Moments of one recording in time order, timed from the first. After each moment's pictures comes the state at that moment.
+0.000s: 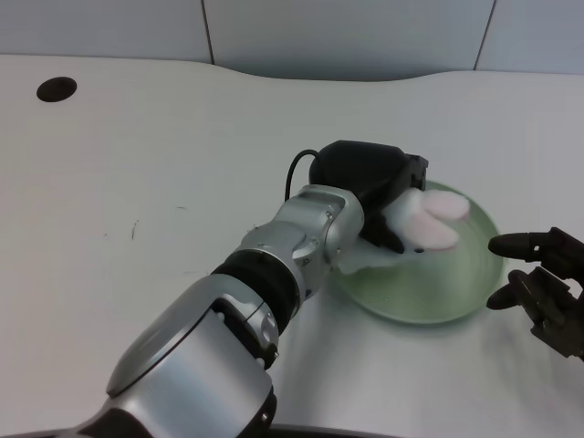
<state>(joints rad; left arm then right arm) -1.13 -0.24 -0.60 1.37 0.70 -0.13 0.20 -0.07 -0.15 -0.16 0.29 0.24 -0.18 0.40</state>
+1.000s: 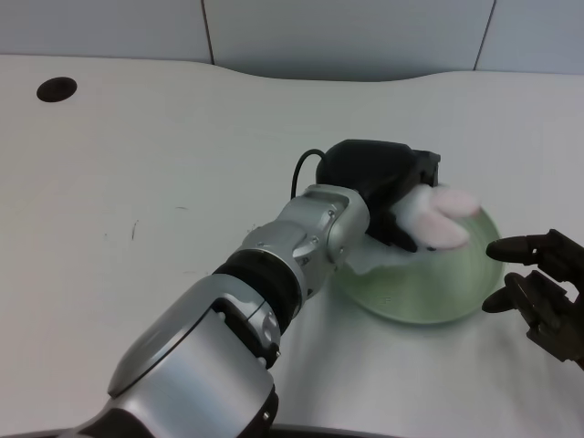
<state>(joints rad) -1.13 -0.25 -0.58 1.37 0.67 -0.19 0.21 -0.04 -0.14 -0.15 0.22 0.23 -0.14 0.38</state>
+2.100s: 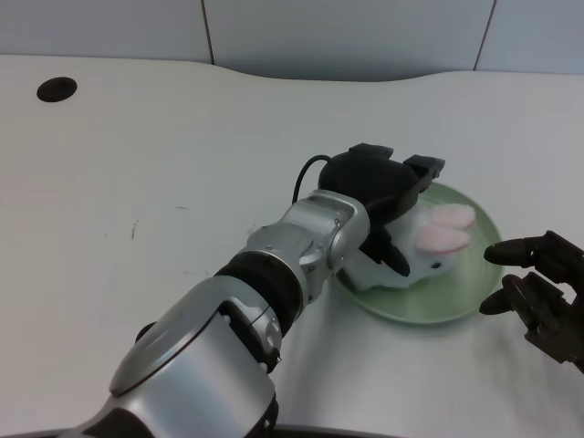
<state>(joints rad) -1.13 -0.25 -0.65 1.37 0.76 -0.15 0.14 -0.04 -0.14 -0.15 0.23 0.24 -0.14 0.40</state>
